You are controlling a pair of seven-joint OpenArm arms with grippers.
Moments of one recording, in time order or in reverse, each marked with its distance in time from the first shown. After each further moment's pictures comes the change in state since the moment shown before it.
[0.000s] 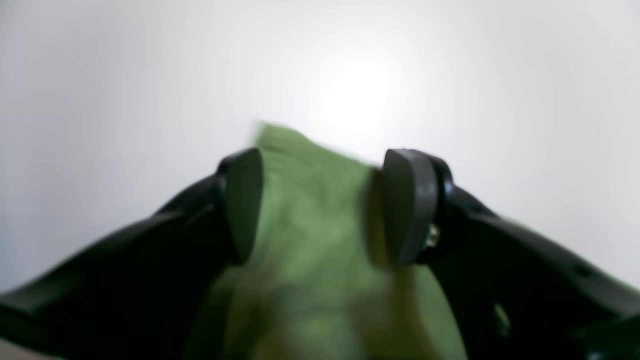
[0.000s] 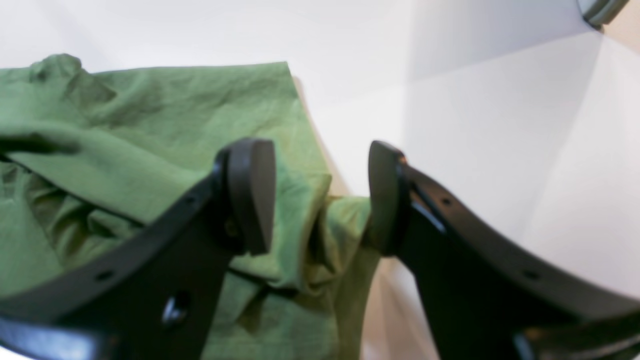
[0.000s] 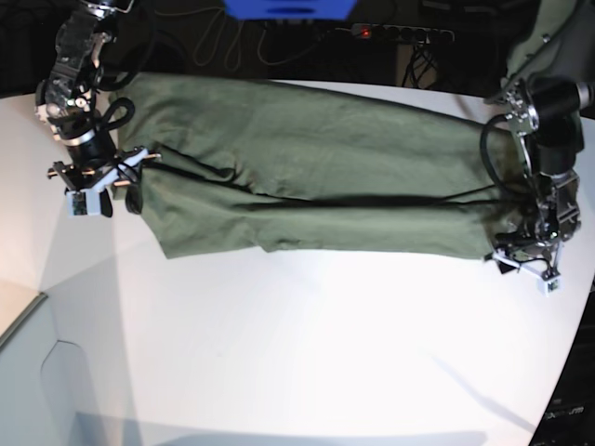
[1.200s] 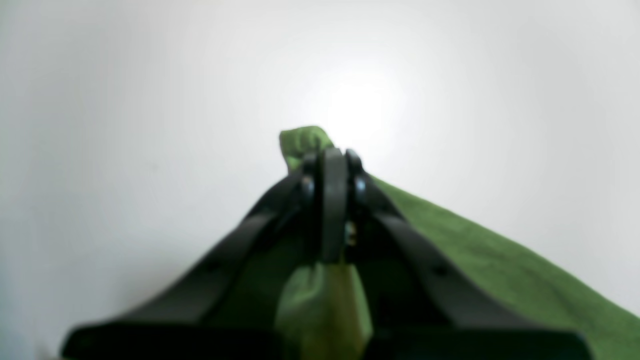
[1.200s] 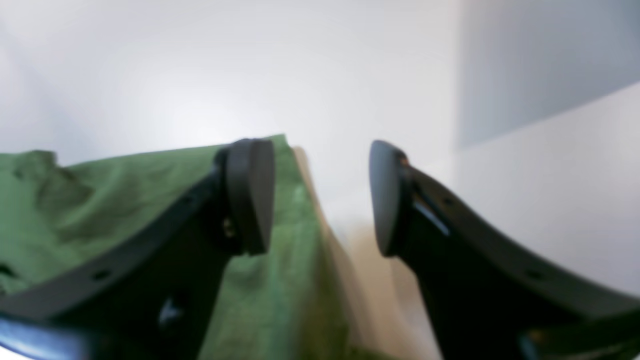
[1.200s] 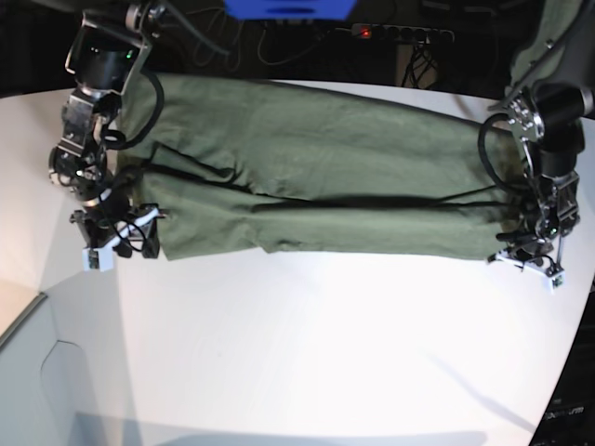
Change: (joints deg) left arm -1.1 -0.6 -1.2 -4.7 -0.2 0.2 -5.0; right arm 19.2 3.1 0.0 -25.3 -0.1 0.0 0.1
